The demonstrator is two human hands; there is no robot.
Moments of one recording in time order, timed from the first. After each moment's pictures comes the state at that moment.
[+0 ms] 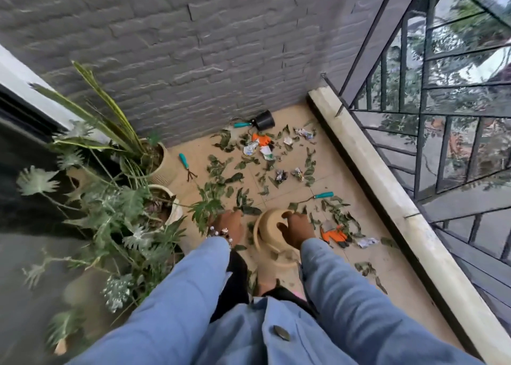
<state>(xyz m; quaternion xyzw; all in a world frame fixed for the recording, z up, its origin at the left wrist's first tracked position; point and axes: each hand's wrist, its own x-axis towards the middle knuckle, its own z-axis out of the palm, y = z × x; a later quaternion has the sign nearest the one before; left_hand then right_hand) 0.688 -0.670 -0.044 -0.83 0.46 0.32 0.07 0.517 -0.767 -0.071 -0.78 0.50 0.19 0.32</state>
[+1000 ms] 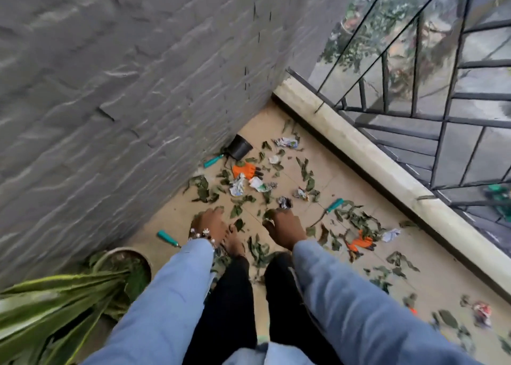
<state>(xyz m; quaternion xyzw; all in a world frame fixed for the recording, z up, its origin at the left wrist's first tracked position) 1.037 -1.045 -0.111 -0.72 0.58 0.35 0.15 0.834 -1.061 -0.113 -0.71 0.59 0.17 0.35</state>
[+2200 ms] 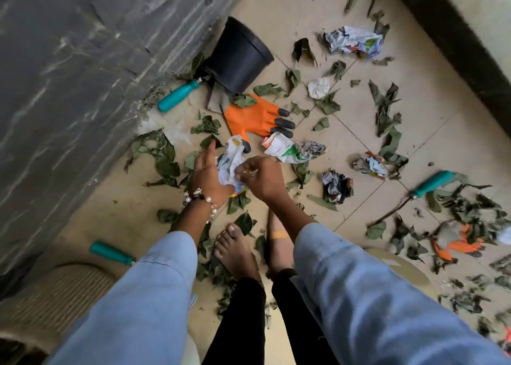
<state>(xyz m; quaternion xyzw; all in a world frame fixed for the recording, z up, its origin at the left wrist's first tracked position) 1.058 -1.176 -0.612 -0.76 0.43 0.49 0.05 0.922 -1.188 -0.636 -0.52 0.65 -0.03 0.56</state>
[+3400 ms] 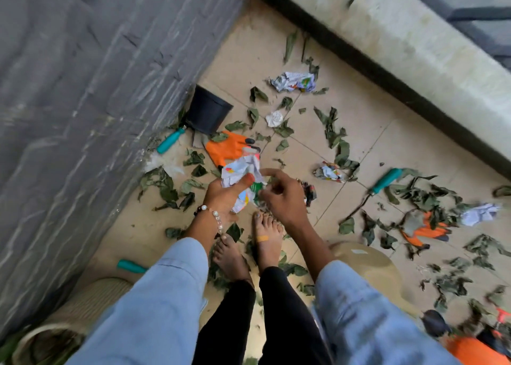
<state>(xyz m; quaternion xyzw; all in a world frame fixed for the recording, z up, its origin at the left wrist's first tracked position) 0.950 -1.223 -0.455 -0.74 0.06 0.65 -0.14 0.817 -1.198 -0.469 -0.37 0.72 -0.21 0.55</state>
